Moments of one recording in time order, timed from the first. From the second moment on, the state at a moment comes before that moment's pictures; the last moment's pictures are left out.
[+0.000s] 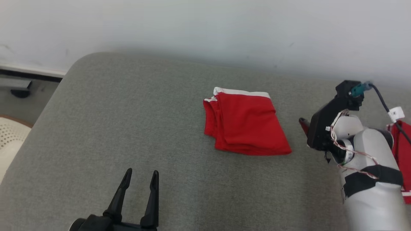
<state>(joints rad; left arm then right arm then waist) 0.02 0.05 -0.16 0.04 -0.24 -0.13 -0.26 -0.68 -0.05 -0.18 0.60 0.07 0.13 0.73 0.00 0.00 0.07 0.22</state>
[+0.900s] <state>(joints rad) -0.04 0.05 -0.24 0.00 -0.28 -0.11 -0.26 -0.89 -0.05 -0.48 0.93 -0.28 0.13 0.61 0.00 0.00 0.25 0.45</state>
